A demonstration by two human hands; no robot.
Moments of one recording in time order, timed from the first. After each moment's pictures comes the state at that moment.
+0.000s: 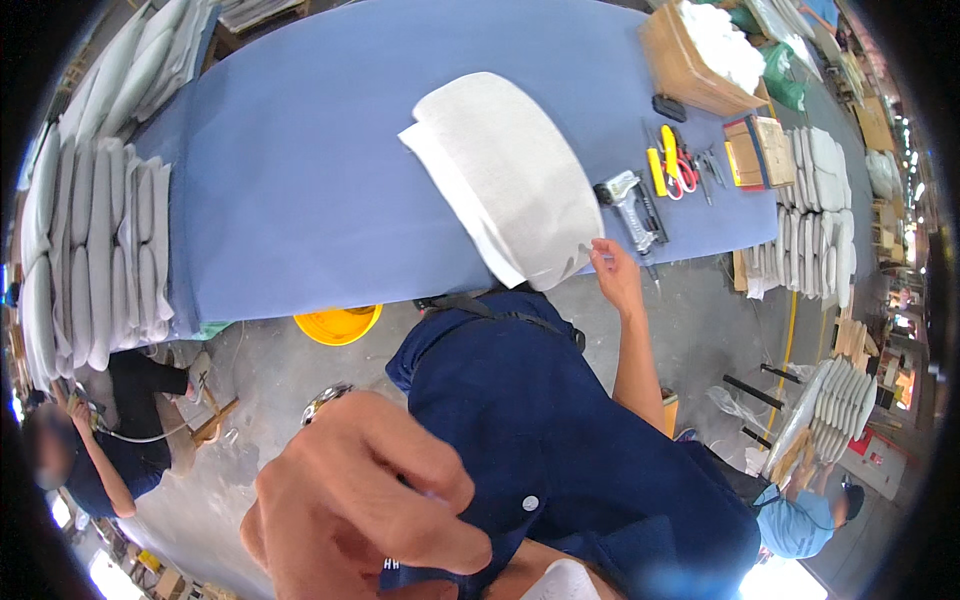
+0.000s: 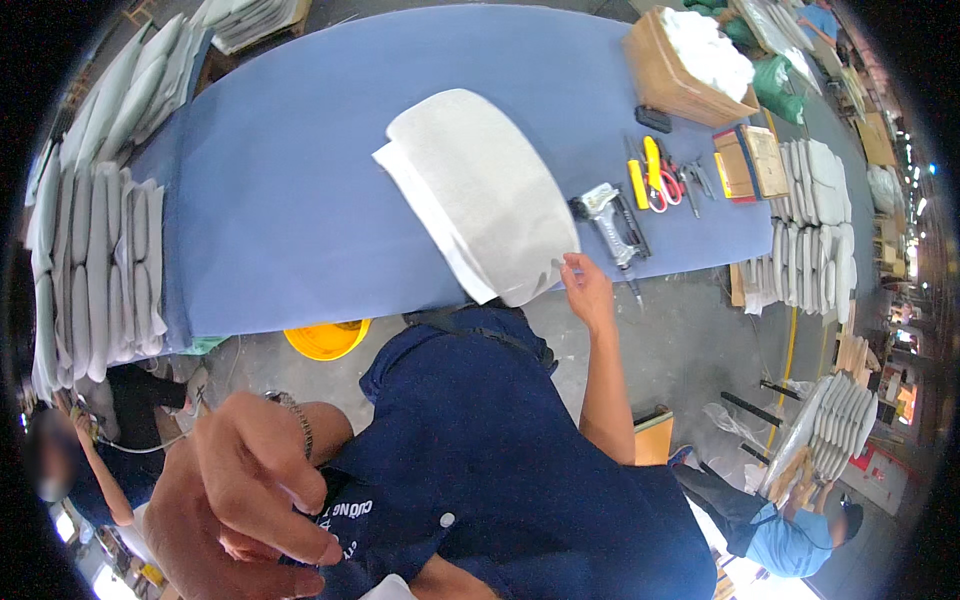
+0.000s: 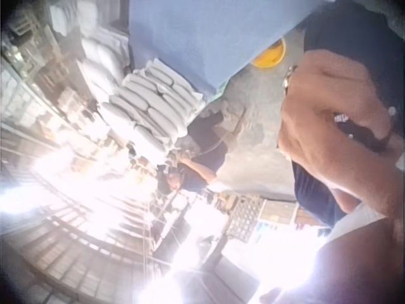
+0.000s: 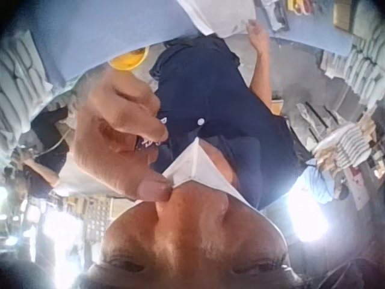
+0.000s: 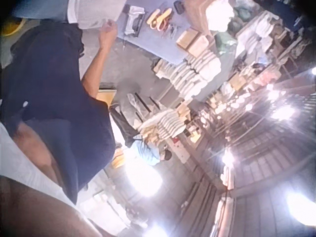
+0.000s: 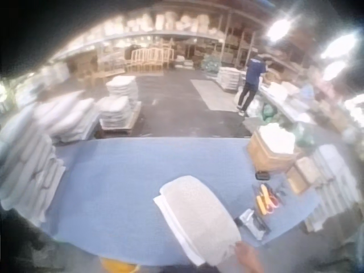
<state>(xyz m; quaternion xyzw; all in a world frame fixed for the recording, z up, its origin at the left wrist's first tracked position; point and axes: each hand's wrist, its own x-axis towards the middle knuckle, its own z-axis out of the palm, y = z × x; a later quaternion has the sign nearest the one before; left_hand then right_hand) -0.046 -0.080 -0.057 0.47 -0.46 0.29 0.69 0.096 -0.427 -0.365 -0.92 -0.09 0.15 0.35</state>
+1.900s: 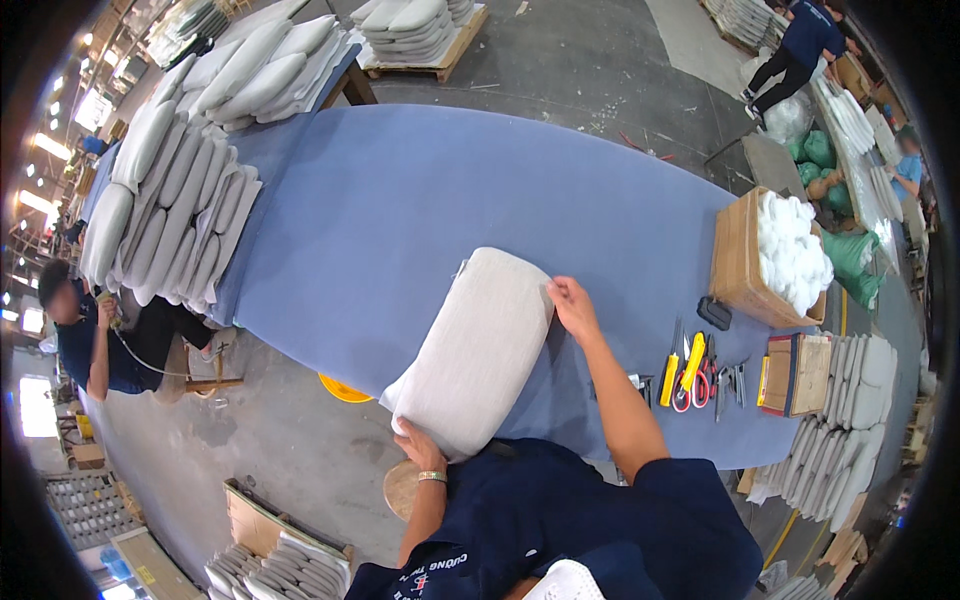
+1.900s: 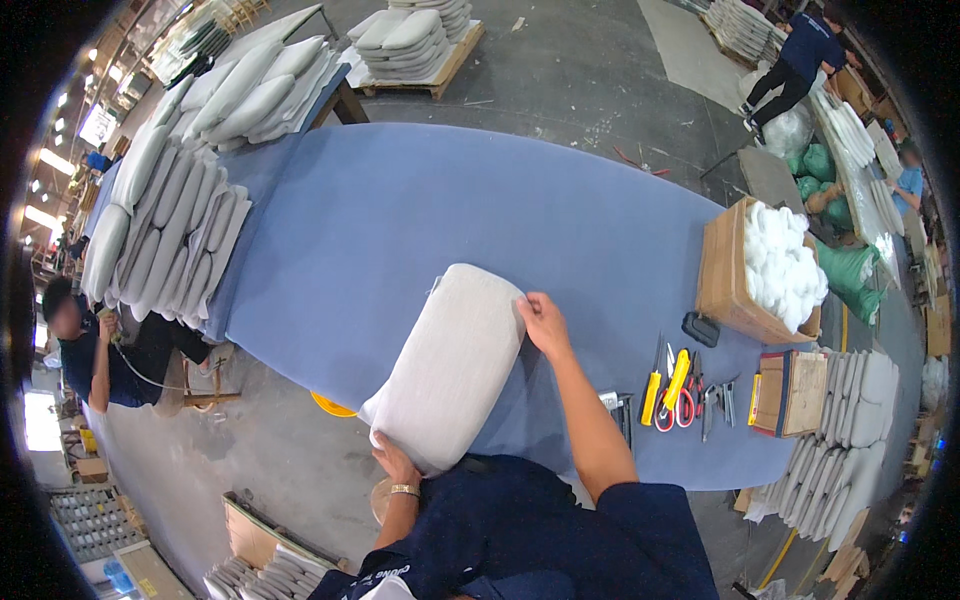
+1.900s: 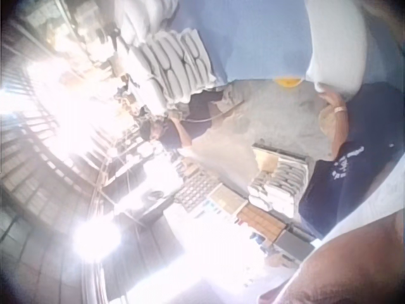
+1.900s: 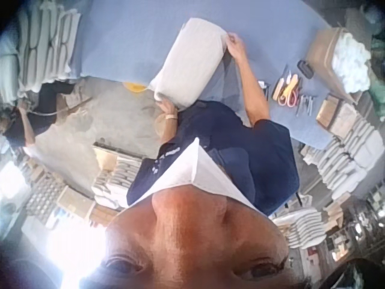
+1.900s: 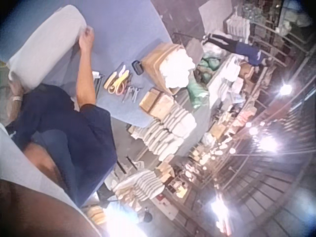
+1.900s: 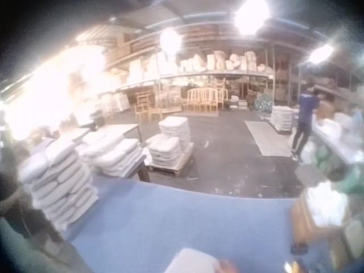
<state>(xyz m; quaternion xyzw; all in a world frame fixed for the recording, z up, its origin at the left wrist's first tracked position) -0.062 -0.237 -0.463 0.28 0.78 0.31 0.46 0.337 -0.240 -0.445 -0.79 -0.22 0.31 0.48</state>
